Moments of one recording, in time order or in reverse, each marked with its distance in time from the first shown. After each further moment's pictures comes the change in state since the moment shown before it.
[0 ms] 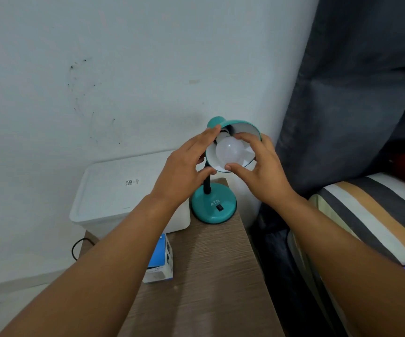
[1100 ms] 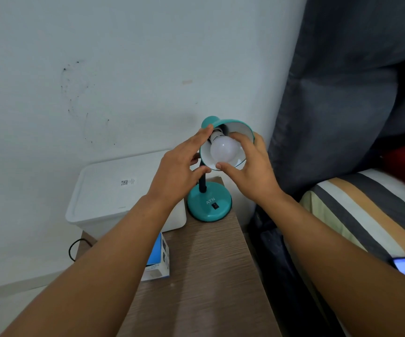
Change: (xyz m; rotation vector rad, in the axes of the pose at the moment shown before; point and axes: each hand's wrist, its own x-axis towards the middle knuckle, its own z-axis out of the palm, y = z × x) left_hand -0.002 0.005 0.003 -0.059 -0.001 -0.069; right_hand -0.002 0.001 0.010 -0.067 0.063 0.032
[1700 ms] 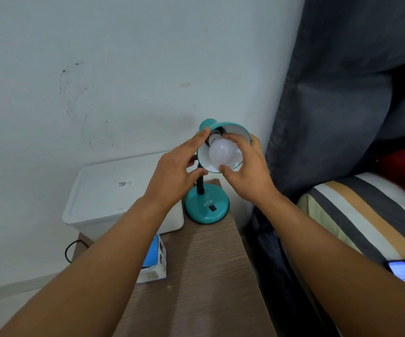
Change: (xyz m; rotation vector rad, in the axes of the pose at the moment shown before) left_hand -0.001 -0.001 -0.001 0.023 0.014 -0.005; right_hand 0.001 -0.010 -0.005 0.048 -0.028 0.023
